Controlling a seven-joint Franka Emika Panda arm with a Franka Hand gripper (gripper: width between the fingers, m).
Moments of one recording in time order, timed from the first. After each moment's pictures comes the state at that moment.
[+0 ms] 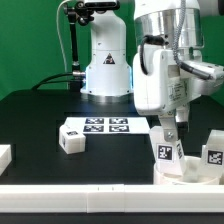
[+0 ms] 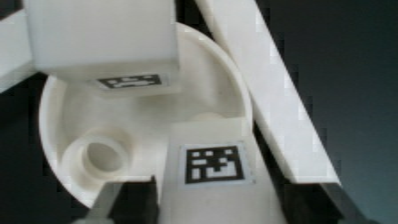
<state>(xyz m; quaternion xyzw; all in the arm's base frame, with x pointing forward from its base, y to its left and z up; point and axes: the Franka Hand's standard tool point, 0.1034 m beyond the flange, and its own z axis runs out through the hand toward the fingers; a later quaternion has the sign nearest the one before) 0.635 0.058 0.087 -0.49 0.86 0.00 0.11</state>
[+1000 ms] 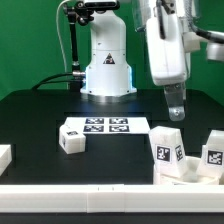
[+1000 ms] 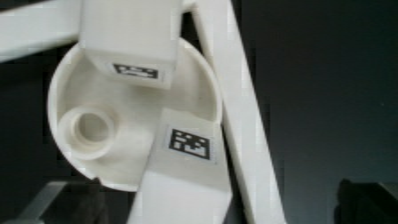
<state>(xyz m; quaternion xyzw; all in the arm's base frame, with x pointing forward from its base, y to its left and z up) 0.641 0.056 0.118 -0.63 0.76 -0.02 0.13</state>
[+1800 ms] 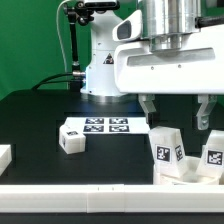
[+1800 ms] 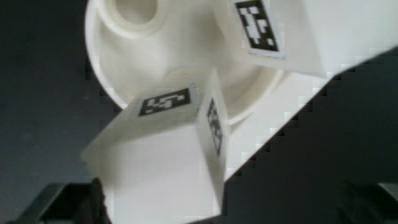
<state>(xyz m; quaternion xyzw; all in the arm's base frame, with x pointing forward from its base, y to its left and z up) 0.639 0.053 0.105 -0.92 0.38 -0.07 0.05</state>
